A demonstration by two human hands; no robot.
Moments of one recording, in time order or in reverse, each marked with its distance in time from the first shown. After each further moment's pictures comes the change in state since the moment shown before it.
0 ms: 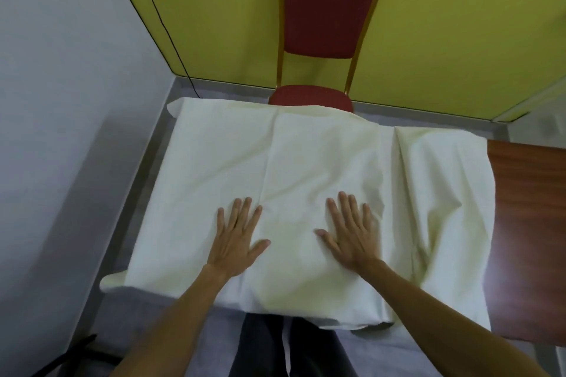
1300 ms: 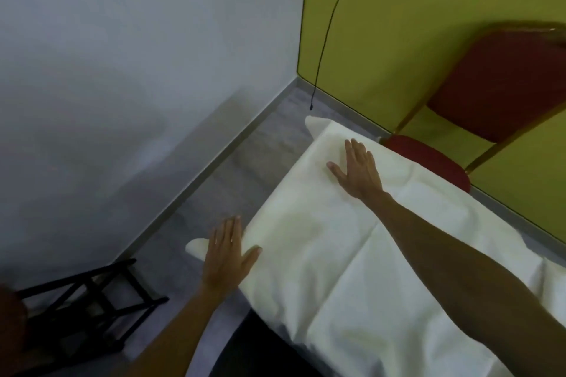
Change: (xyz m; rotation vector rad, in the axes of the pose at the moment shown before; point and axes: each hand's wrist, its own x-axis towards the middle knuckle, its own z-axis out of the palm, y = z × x) left_hand -0.112 -0.154 -0.016 -0.341 0.204 -0.732; right_hand 0.289 -0.259 -0.115 0.151 -0.043 -0.376
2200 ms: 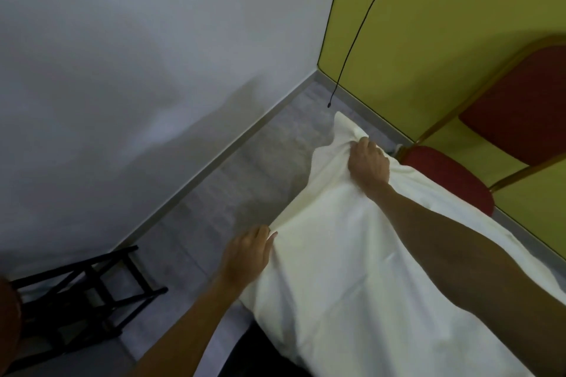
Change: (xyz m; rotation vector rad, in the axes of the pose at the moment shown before) left_hand 0.052 0.017 -0.023 0.063 0.375 0.203; right_hand 0.087 -0.042 0.018 -0.155 0.265 0.038
